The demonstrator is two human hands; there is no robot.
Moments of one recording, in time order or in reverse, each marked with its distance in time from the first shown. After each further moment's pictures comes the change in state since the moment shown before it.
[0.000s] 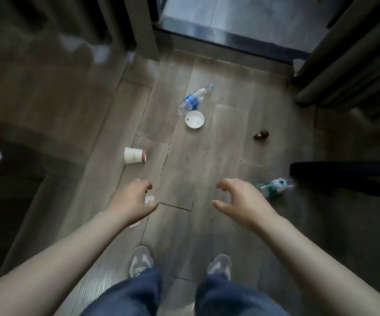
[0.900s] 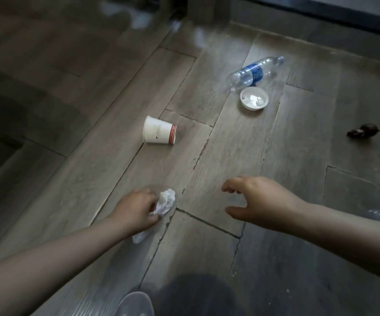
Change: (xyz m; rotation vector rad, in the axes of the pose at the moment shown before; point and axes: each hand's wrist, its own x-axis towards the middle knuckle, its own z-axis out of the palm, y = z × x) left_hand 0.171 -0.189 0.269 0.136 0.157 0.110; right_hand 0.207 0.034 0.237 -0.294 0.021 -0.452
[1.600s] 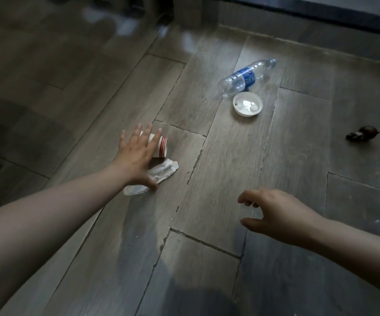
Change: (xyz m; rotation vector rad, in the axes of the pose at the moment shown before) left_hand 0.126 -0.032 -0.067 0.304 0.155 -0.018; right_hand 0.002 0.048 0.013 0.037 0.020 0.110
